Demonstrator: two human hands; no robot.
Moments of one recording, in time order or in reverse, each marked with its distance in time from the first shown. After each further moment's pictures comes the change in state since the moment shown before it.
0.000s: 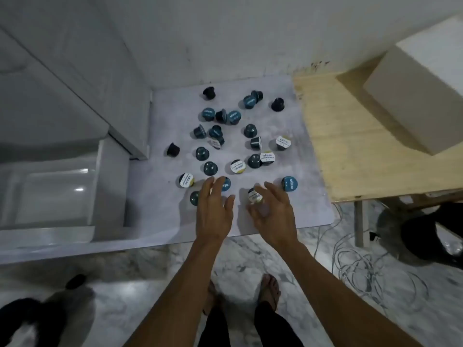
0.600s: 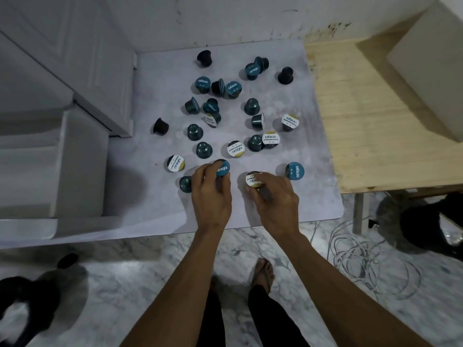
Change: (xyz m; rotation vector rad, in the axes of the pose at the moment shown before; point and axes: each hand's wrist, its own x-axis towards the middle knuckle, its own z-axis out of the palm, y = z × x) left_hand 0.012 -0.015 0.038 -0.099 0.270 0.005; right_hand 0.012 0.024 0.021 0.076 0.220 -0.183
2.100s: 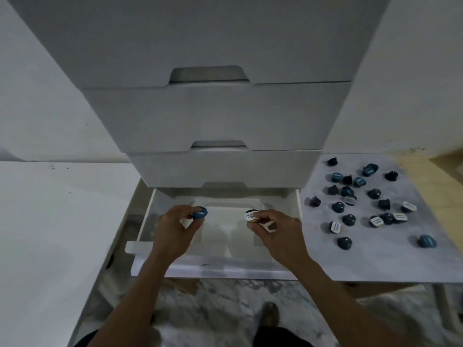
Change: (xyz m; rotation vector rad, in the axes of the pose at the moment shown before) left_hand 0.146 -0.208 -0.504 0.026 -0.128 0.086; right_hand 0.003 -0.416 0.183 0.270 -0.232 0.006
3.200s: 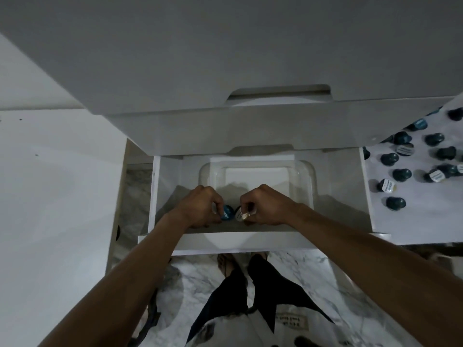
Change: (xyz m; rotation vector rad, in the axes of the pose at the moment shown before) left_hand 0.073 -0.113 0.035 0.218 -0.937 -0.101; right_hand 0.069 0.062 0.143 -0.399 -0.921 0.149
